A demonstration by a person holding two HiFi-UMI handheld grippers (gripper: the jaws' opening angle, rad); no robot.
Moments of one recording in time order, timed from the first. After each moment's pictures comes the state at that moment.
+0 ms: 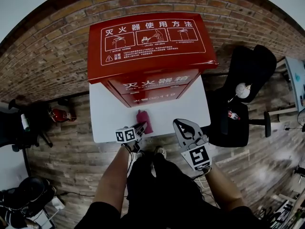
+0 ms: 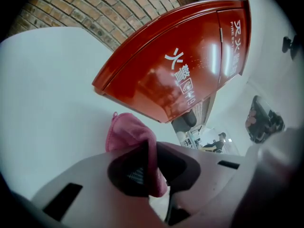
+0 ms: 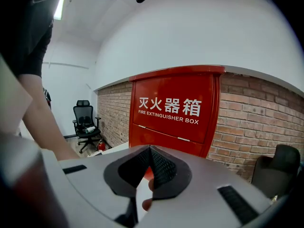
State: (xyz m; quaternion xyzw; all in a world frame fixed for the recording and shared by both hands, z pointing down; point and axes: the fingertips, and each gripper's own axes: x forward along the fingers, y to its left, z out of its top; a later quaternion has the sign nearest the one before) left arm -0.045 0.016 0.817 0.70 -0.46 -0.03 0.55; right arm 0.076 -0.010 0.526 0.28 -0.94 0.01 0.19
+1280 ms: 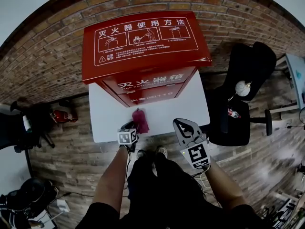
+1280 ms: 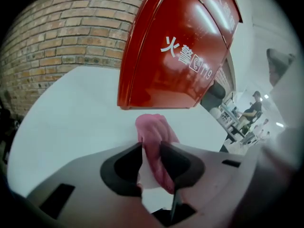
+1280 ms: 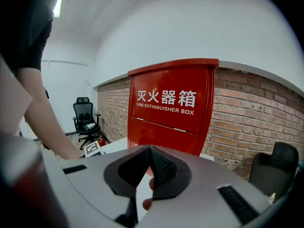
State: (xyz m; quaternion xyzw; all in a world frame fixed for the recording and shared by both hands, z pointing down) left arm -0.092 0.030 0.842 0.66 -0.59 0.19 0.43; right arm 0.095 -0.013 0.546 0.29 -0.94 0.01 0.21
